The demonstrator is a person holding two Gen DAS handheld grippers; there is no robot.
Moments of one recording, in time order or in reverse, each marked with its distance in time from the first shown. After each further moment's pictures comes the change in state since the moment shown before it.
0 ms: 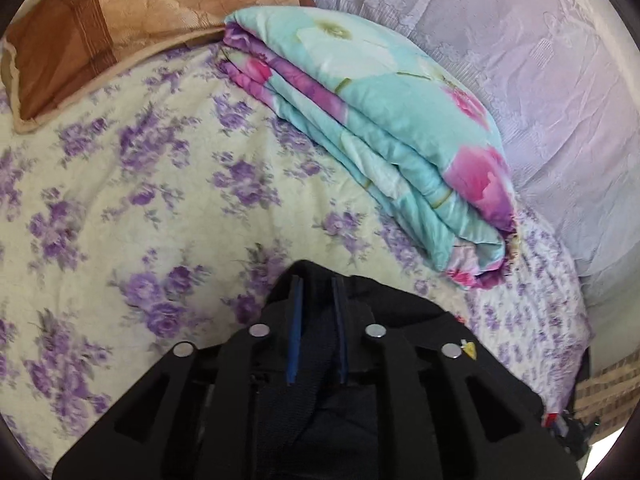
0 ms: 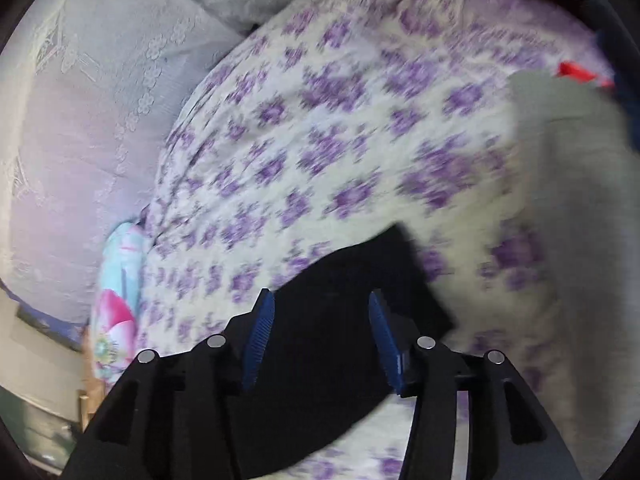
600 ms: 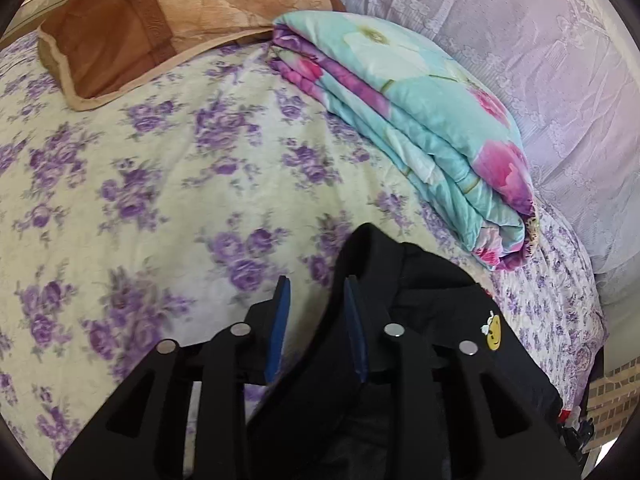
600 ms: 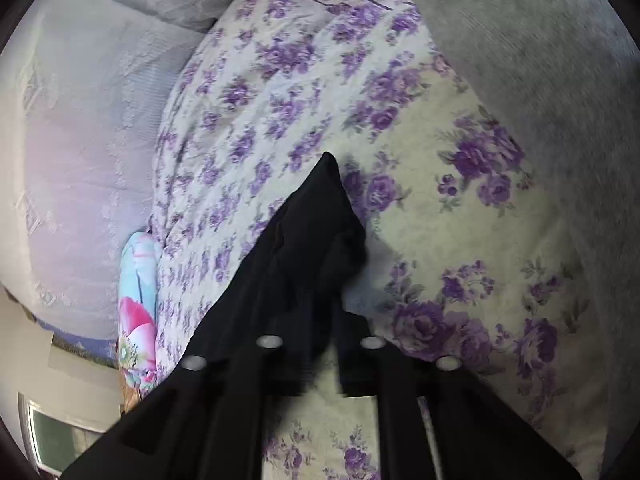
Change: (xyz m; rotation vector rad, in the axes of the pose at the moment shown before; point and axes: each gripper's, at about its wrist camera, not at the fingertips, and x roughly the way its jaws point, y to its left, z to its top) left arm -0.034 0.036 -0.023 -0.031 0.008 0.069; right arm 0.025 -0.061 -0.034 0.144 0.080 0.153
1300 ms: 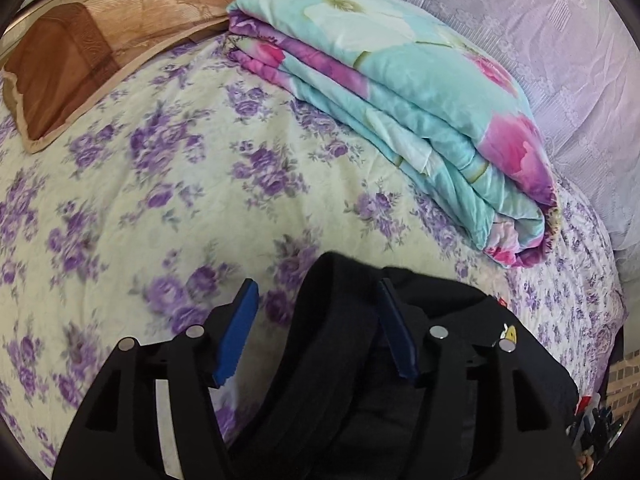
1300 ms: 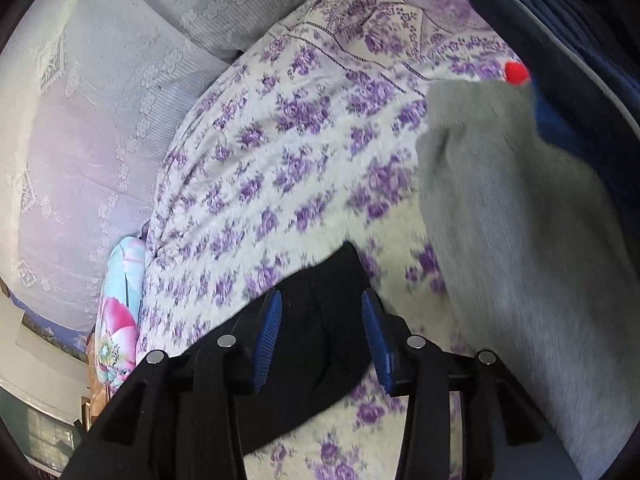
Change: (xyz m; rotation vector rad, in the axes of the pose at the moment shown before) left arm 0.052 -0.045 0.029 0.102 0.083 0.048; right arm -0.044 0.029 0.032 -0.120 -0.094 -0.101
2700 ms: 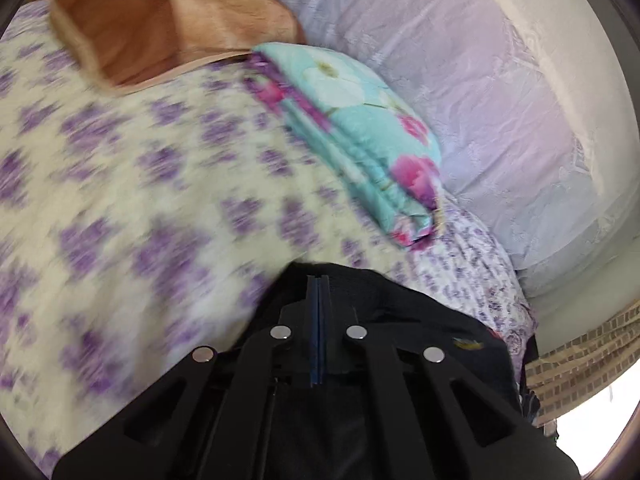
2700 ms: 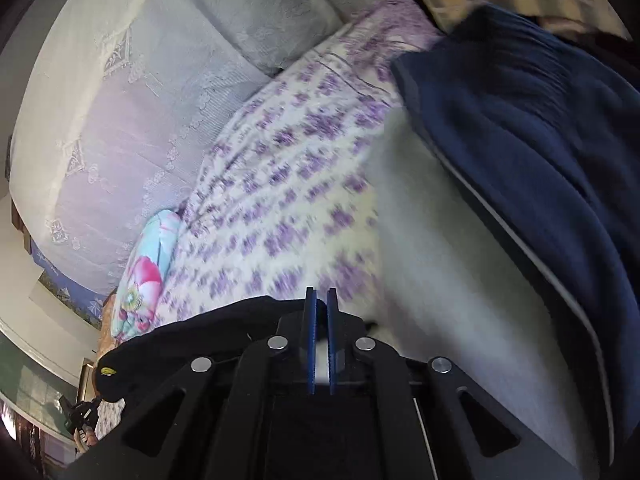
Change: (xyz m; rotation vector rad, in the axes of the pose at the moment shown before) left arm -0.131 0.096 -0.100 -0.134 -0.145 -0.327; right arm -0.130 -0.046 -0.083 -0.093 -0.049 0.074
